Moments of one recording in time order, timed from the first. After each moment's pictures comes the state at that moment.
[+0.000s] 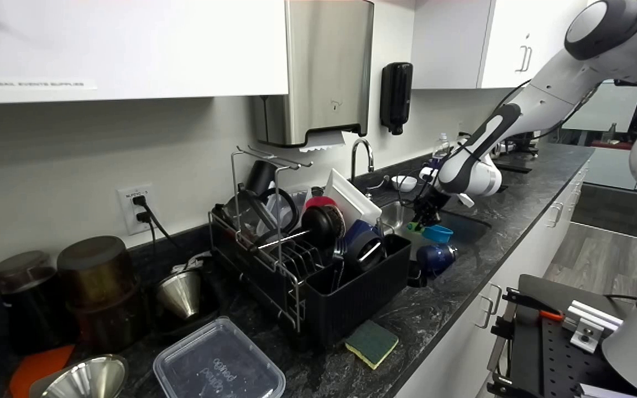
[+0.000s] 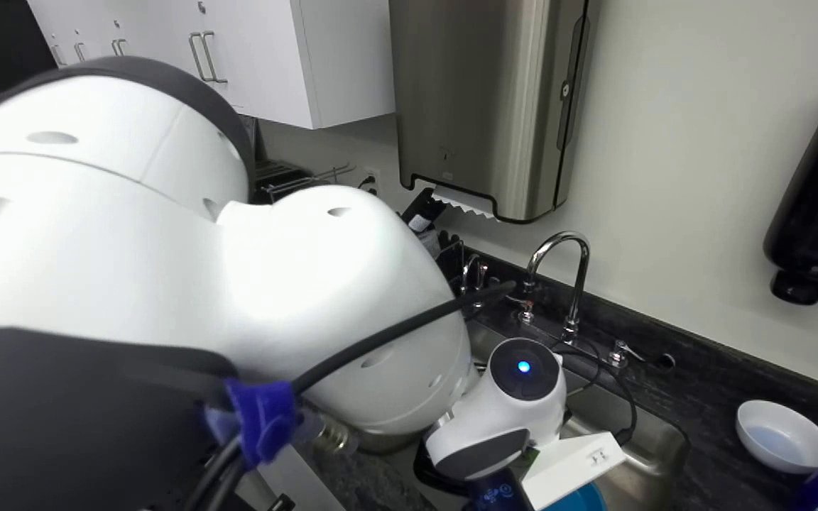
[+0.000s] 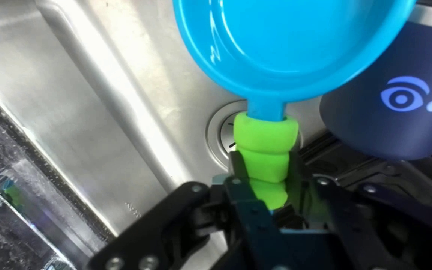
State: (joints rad) arm -1.29 0.84 0.50 -2.06 -0.32 3.12 -1.61
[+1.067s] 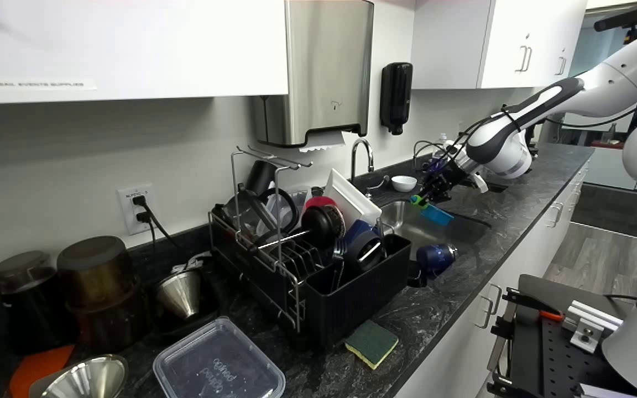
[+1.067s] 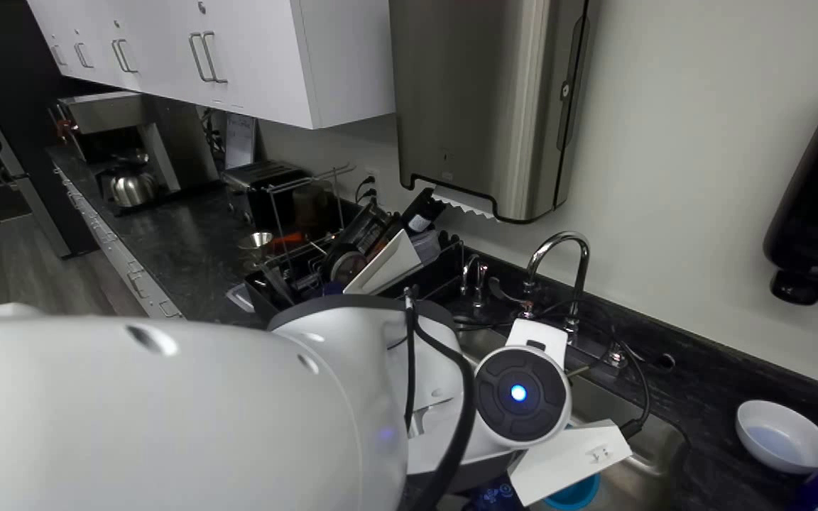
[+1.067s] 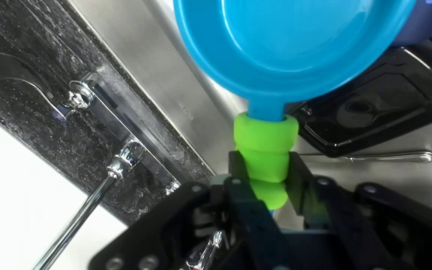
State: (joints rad) arm -1.85 0.88 0.98 -2.27 -0.37 3.08 -1.70
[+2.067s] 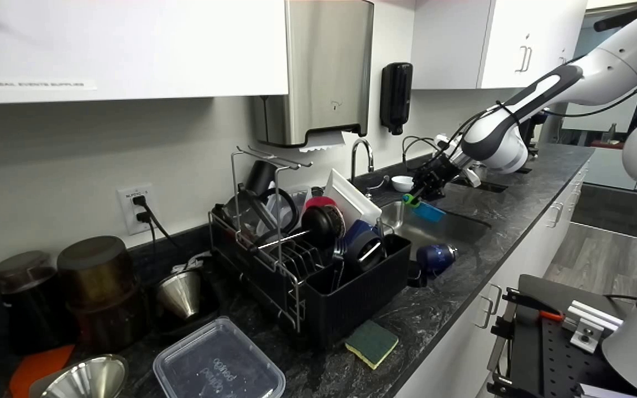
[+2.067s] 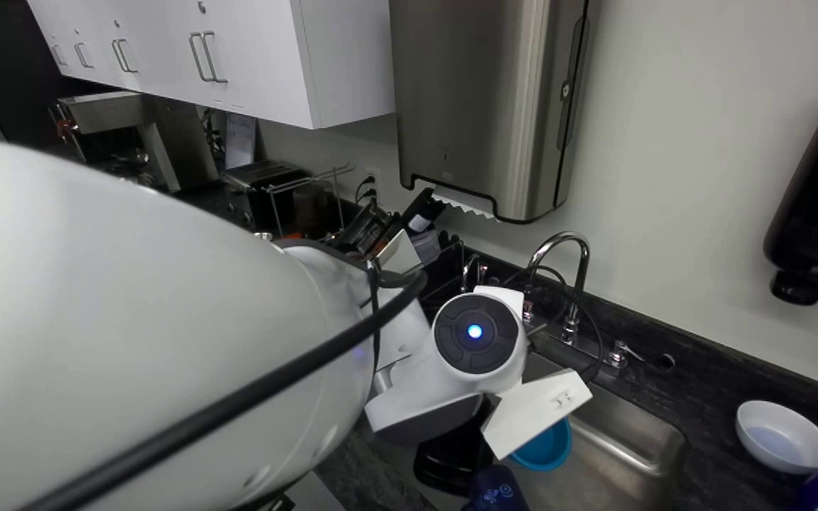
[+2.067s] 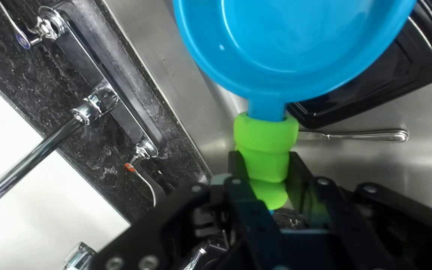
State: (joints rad) arm -1.83 0.77 1.03 -2.37 -0.37 3.10 -1.70
